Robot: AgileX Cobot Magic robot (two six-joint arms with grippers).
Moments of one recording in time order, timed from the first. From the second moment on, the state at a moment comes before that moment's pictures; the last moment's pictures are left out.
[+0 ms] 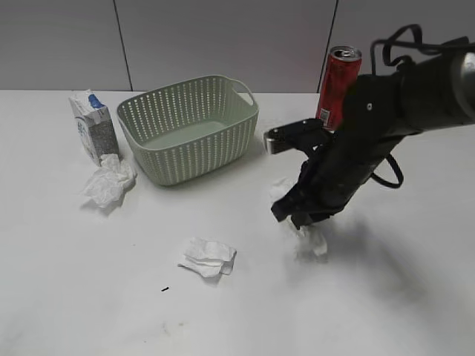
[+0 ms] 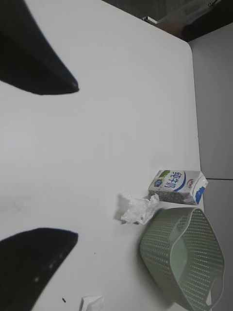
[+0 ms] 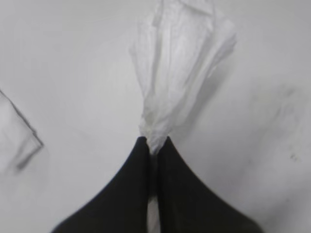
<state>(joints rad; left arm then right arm) -0.10 -0.01 -0.51 -0.14 1.04 0.10 0.53 1.93 -1.14 0.19 0.54 -0.16</state>
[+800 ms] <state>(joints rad) -0.10 -0.01 -0.51 -0.13 1.04 0.10 0.60 2.08 -1.68 0.18 0.13 -0.17</state>
